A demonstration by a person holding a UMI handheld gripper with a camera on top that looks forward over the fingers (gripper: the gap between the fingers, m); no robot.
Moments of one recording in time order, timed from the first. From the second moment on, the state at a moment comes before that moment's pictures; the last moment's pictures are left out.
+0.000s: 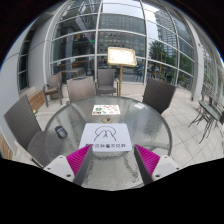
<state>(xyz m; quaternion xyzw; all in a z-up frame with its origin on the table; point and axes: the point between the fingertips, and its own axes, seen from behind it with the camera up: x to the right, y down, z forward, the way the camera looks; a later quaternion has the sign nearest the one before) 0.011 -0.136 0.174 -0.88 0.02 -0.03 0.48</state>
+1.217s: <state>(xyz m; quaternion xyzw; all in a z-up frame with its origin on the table) -0.250 0.140 -0.016 -0.93 0.03 0.02 0.37</state>
